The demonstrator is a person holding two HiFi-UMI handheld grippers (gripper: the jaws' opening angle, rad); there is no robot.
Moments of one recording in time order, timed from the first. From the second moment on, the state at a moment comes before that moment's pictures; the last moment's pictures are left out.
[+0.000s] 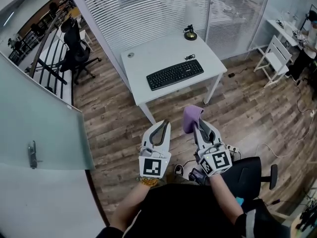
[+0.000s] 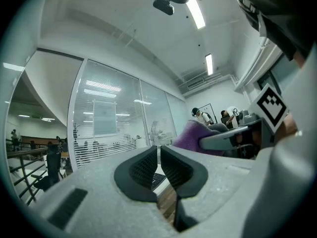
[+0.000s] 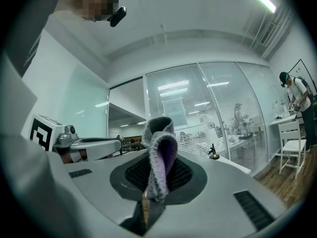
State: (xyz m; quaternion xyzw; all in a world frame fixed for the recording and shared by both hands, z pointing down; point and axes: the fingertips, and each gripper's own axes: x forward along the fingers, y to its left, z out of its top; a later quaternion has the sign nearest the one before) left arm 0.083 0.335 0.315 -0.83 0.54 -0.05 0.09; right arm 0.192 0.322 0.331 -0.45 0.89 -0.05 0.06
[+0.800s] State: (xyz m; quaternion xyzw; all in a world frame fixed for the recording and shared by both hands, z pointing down) left arm 0.030 0.183 0.348 -0.86 0.51 -0.03 0.08; right arm 0.154 0.164 0.354 -0.46 0.89 -0.06 0.00
